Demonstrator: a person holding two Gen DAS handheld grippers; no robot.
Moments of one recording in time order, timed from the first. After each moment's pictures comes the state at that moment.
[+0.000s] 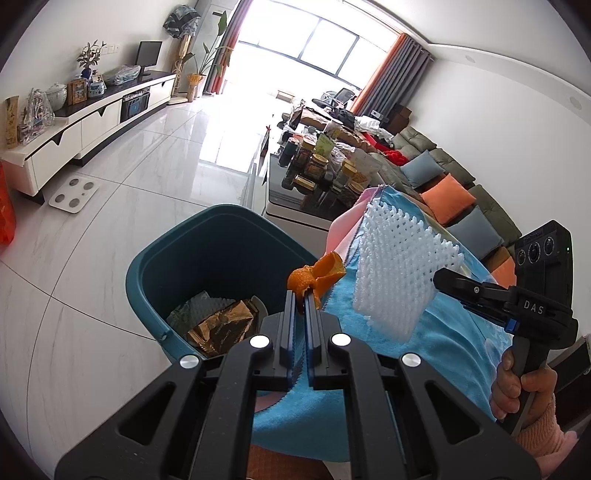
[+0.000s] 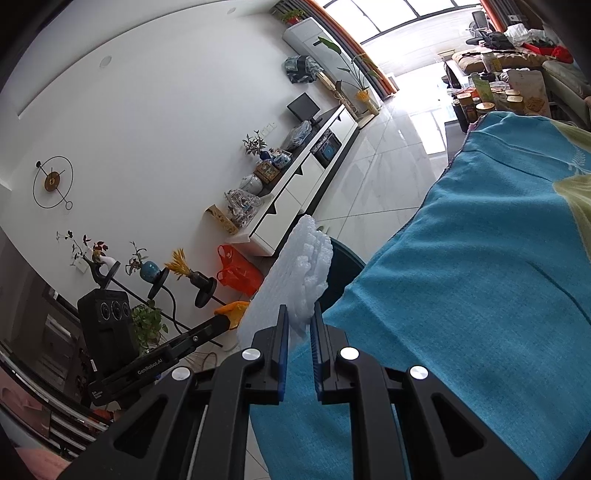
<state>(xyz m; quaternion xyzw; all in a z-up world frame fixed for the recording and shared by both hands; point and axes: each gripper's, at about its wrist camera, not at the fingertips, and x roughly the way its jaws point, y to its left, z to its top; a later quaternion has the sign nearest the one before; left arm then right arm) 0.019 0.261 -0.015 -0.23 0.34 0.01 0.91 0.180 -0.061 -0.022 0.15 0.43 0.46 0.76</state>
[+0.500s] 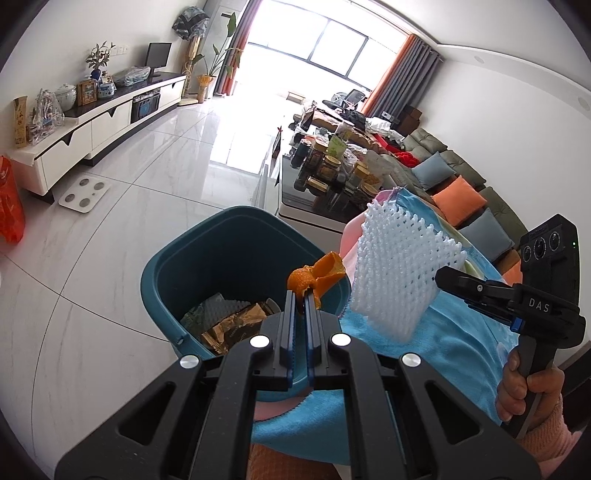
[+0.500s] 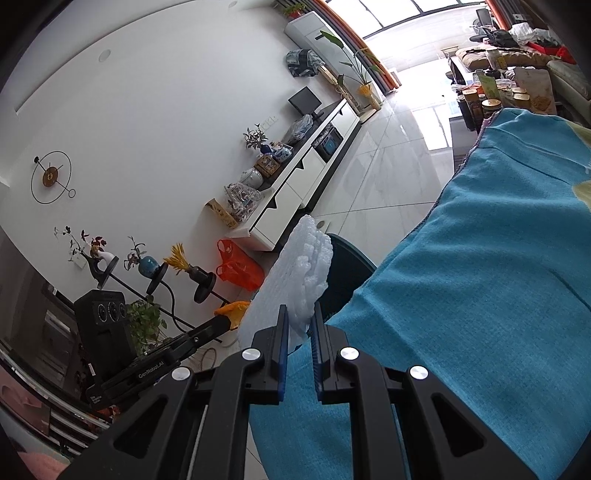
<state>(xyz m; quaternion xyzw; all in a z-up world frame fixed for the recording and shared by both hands) 0.019 0.266 -0.022 -0.22 0.35 0.03 0.91 0.184 -0.043 -0.026 0.14 0.44 0.46 0.75</state>
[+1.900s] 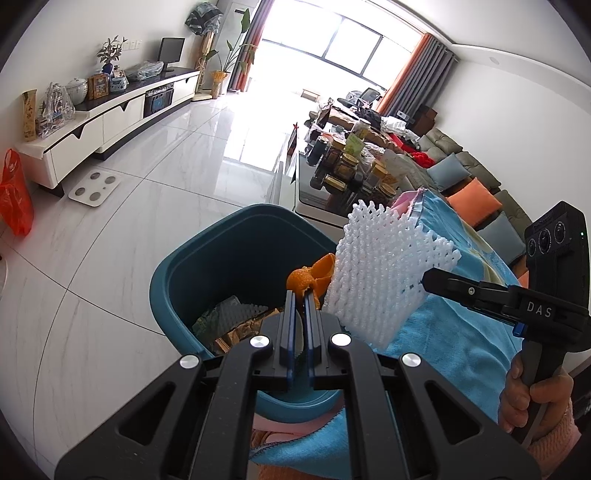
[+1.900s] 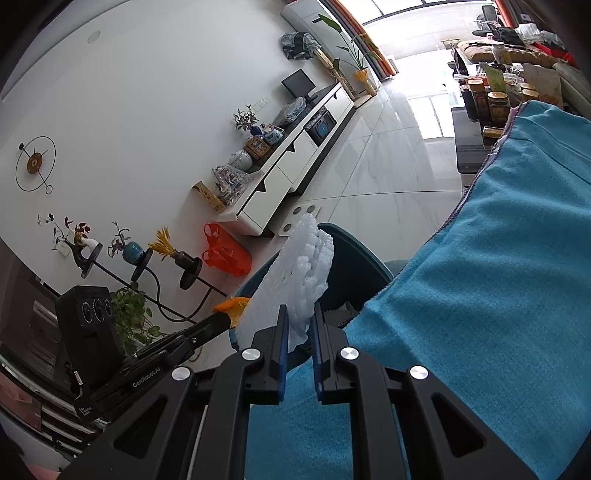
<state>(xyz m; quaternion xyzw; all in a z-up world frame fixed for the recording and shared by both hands) 0.044 0.275 -0.050 -0.23 0.36 0.06 0.90 0.188 0.002 -0.034 0.11 0.47 0.45 0.75</state>
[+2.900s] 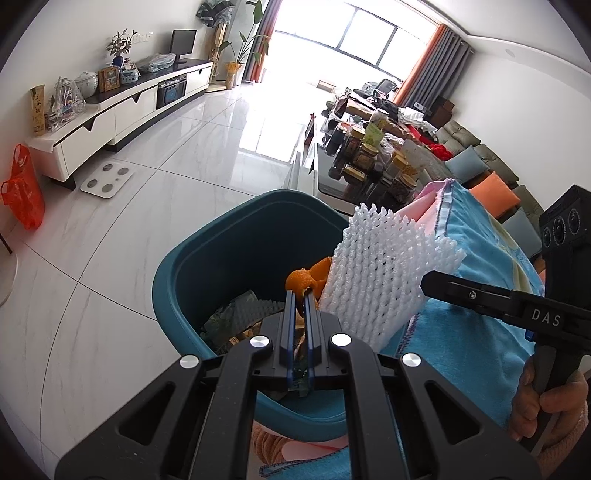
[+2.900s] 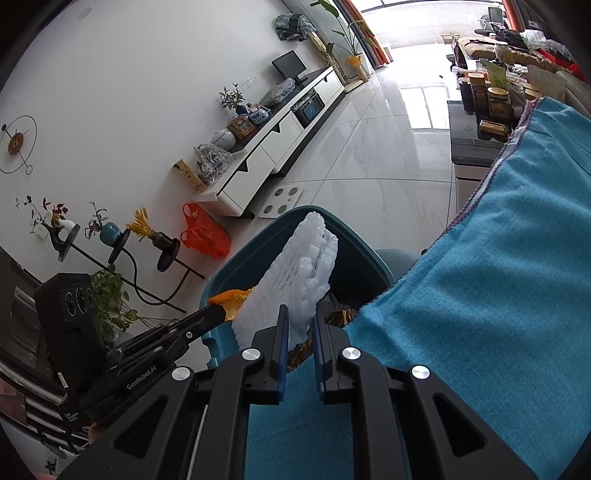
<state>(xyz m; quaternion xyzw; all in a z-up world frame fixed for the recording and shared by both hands) 0.081 0.274 -0.082 -0.22 0.38 0.09 0.89 0.193 0.041 -0.047 0.05 0.49 0.43 0.76</state>
